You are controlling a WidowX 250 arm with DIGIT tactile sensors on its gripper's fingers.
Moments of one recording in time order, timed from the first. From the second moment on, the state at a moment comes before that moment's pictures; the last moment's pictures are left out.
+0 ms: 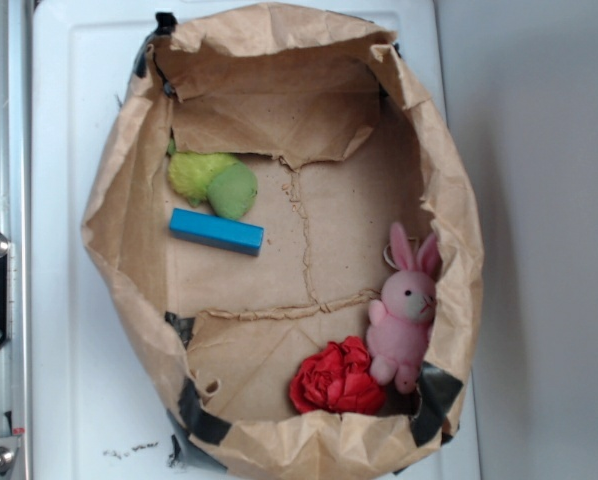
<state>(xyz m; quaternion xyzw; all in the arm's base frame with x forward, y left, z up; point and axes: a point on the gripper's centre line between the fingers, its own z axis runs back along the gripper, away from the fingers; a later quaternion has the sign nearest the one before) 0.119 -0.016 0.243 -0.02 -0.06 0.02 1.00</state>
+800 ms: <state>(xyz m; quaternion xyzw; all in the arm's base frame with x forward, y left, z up) 0.205 -0.017 0.197 0.03 0.00 0.01 1.00</state>
